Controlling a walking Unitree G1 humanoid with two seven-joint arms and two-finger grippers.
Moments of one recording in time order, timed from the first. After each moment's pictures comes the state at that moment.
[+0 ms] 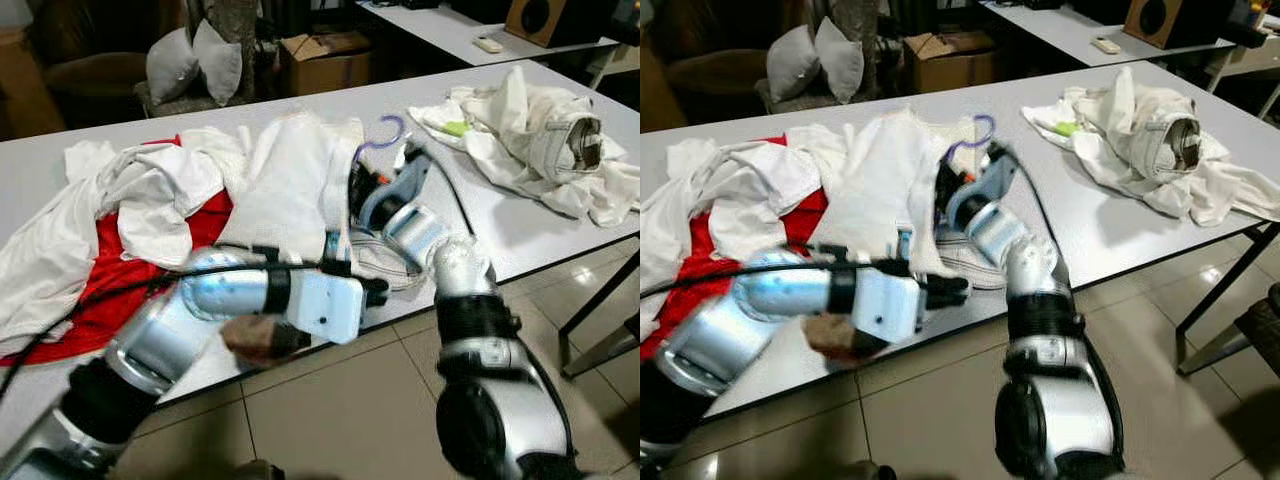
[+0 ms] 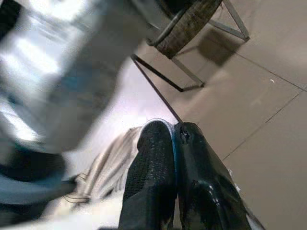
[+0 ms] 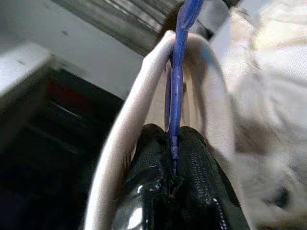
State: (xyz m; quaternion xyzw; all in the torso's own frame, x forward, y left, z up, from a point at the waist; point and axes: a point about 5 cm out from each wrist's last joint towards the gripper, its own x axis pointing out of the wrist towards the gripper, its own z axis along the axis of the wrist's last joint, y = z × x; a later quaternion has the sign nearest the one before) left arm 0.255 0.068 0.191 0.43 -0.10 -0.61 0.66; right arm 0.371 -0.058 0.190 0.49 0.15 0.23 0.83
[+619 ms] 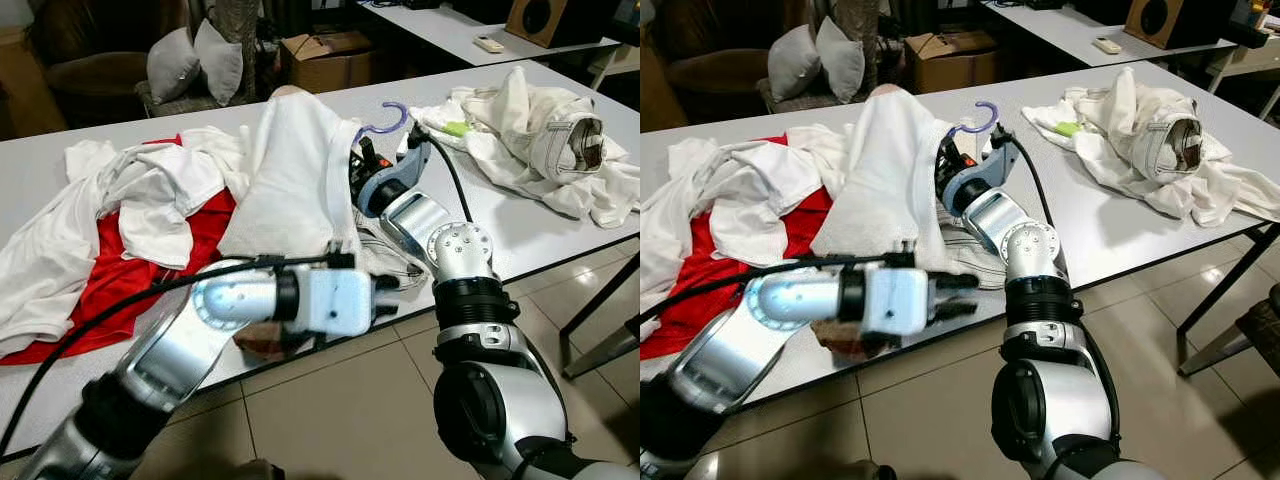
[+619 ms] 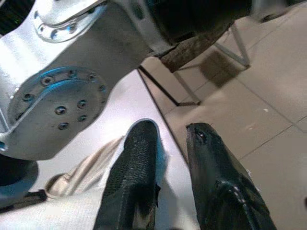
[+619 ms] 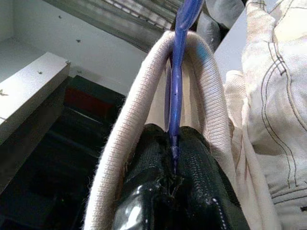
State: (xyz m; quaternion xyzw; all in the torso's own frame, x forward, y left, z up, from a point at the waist) left arm 0.245 0.064 0.189 0.35 -0.08 -0.62 0.69; right arm 0.374 -0.055 0.195 0.52 0.15 0.24 0.80
